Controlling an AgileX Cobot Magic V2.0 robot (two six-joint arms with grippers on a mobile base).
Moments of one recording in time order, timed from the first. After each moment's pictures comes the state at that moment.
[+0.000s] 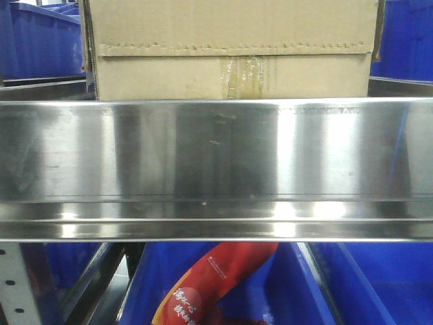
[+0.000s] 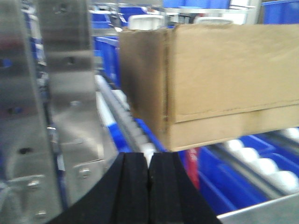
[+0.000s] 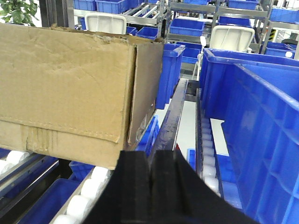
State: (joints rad) left arm -0.31 0.20 -0.40 0.15 0.34 -0.13; right arm 0.20 0.30 -0.49 0.17 0.35 -0.20
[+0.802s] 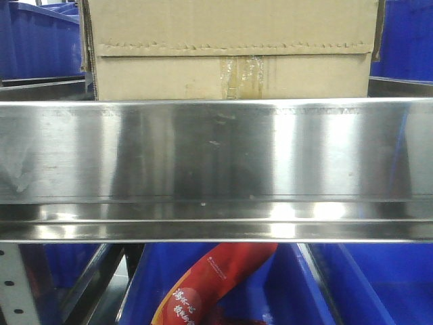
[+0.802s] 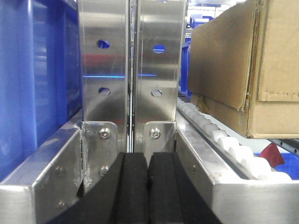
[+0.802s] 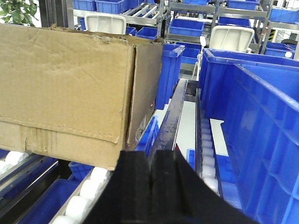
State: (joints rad) left arm -0.05 0.01 0.00 0.02 0.02 -0.03; right arm 0.20 0.30 -0.49 0.17 0.35 -0.20
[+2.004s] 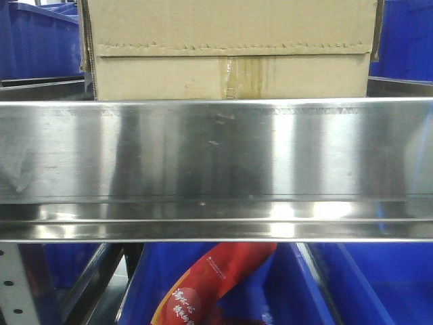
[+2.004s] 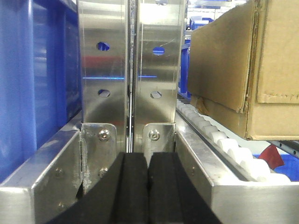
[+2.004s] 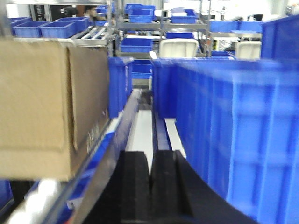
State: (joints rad) left arm -0.05 0.01 0.00 0.02 0.02 -0.03; right arm 0.01 0.15 -0.24 0.11 0.17 -0.06
